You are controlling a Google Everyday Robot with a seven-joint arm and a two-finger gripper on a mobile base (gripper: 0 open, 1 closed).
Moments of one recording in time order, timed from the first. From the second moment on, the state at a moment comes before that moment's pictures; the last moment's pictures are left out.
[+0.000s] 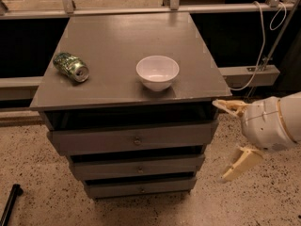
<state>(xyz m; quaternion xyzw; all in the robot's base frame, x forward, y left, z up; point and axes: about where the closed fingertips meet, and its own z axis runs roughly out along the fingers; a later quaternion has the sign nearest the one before) 0.406 -0.151 0.847 -0.65 0.67 0.12 0.34</state>
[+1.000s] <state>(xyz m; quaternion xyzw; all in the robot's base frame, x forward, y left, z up) 0.422 -0.102 0.764 -0.69 0.57 0.14 0.42</state>
